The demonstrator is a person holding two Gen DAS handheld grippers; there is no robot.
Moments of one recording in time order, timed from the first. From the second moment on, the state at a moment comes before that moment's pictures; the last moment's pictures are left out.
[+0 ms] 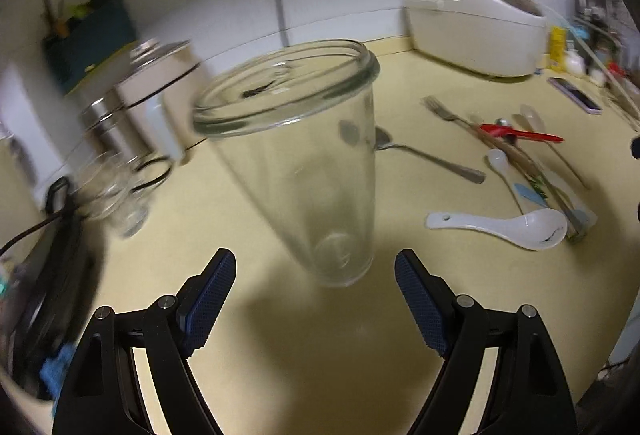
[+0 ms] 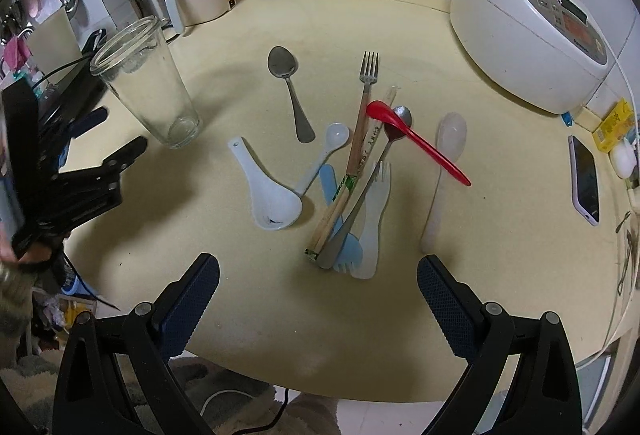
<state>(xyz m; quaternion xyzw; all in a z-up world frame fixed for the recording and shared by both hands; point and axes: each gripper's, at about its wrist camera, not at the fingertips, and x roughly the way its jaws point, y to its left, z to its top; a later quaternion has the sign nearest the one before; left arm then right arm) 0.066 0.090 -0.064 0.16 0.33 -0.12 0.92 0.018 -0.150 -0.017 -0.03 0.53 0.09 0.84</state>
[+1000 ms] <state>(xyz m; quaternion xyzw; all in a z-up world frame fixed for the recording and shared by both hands) 0.146 0.126 -0.097 -0.03 0.39 -0.31 0.86 0.025 -0.102 -0.038 0.03 0.55 -0.05 0.83</state>
